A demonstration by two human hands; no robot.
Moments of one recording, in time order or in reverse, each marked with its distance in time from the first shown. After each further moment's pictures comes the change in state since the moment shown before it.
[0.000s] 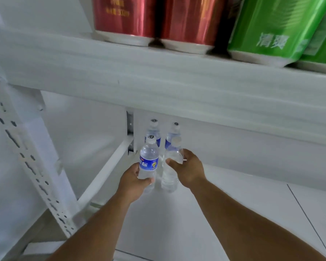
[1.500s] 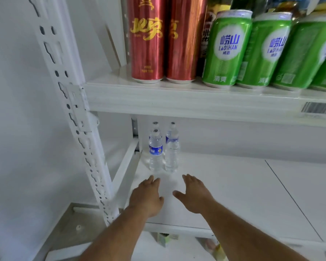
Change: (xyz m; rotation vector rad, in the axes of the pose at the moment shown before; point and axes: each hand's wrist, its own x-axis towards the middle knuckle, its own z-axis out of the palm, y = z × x) left_hand -0.127 0.039 -0.044 0.977 -0.350 0.168; right_hand -0.154 0.000 -0.008 -0.666 -0.252 0.031
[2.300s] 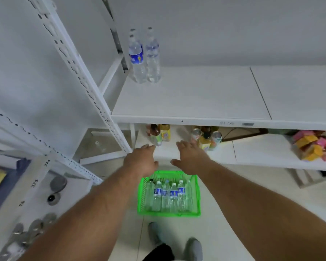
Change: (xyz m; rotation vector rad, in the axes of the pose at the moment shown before) left_hand -0.224 0.086 0.128 0.155 -0.235 -0.096; right_hand -0.232 0.117 0.098 -0.144 -0.199 -0.158
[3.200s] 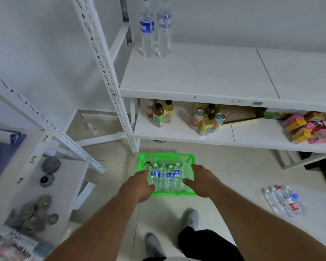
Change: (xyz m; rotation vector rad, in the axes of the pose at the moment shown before) left_hand -0.069 -0.100 0.148 -0.320 -0.245 -0.098; right_hand -0.075 -0.046 0.127 0.184 -0.218 0.299
